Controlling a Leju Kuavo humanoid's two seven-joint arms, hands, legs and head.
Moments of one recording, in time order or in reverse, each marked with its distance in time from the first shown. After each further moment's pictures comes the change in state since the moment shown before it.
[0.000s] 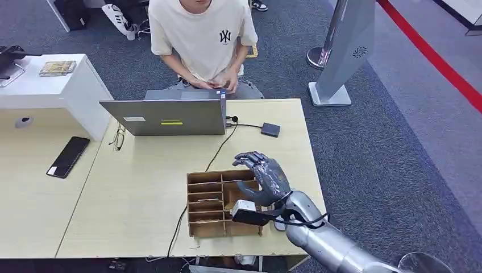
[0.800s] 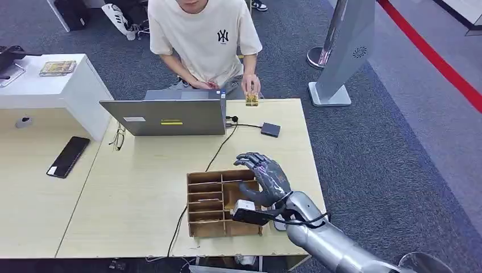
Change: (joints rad) left arm 0.000 -0.004 0.000 0.000 -0.001 -0.009 0.002; right arm -0.008 0.004 0.007 0.042 0.015 0.007 0.011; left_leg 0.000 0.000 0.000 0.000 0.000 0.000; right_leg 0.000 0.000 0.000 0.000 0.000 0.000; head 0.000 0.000
